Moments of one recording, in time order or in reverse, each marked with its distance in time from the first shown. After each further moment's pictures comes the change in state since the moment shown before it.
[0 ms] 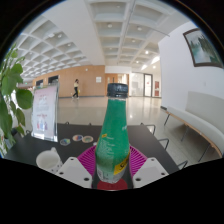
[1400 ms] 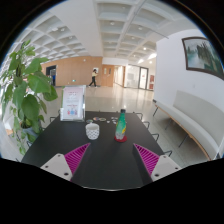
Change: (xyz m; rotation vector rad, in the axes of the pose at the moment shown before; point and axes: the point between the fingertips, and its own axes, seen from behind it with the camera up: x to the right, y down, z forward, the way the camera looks) arm -0.098 -0.004 -0.389 -0.123 0.071 -0.039
